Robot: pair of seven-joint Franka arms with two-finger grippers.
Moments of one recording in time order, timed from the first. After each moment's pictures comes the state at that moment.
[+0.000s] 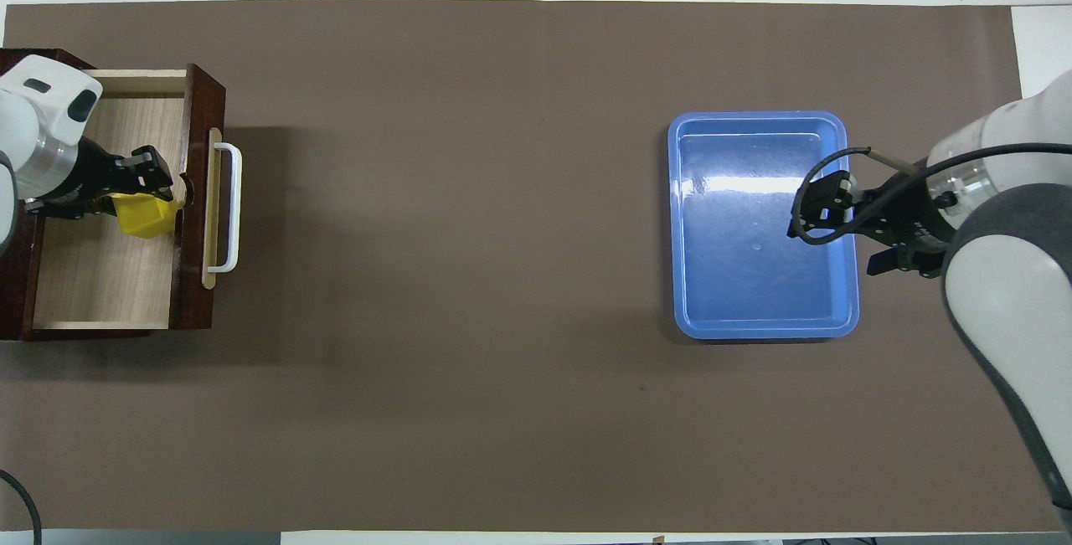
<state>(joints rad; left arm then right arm) 0.13 0.14 -0.15 -1.76 0.07 1.85 -0.35 0.09 -0.02 0.02 -1.79 0.22 1.63 0.57</state>
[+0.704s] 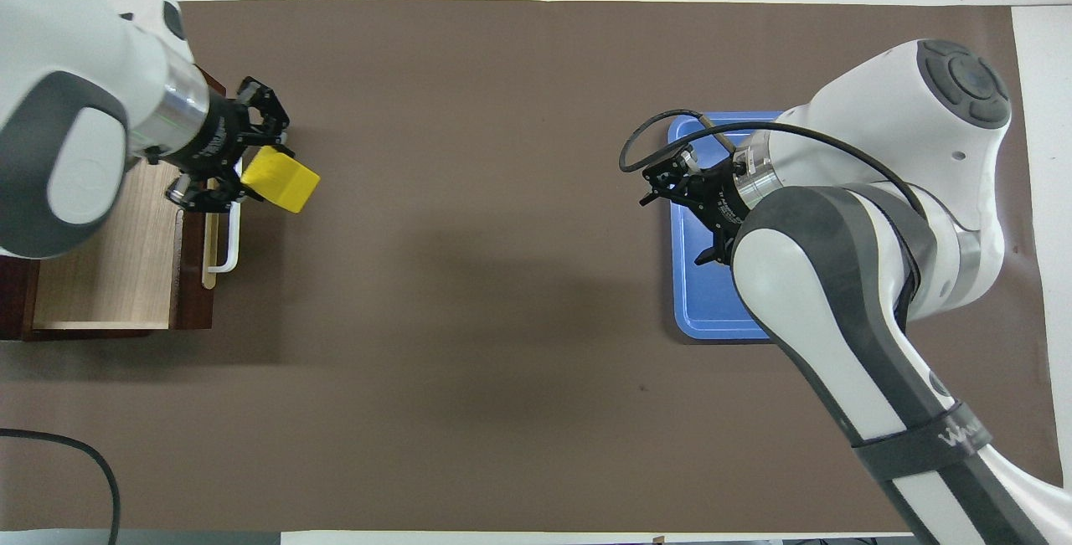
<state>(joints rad) -0.15 0.19 -0.16 -1.56 -0.05 1.72 -1.28 0.26 0.13 0.02 -1.80 0.37 1.89 0.98</state>
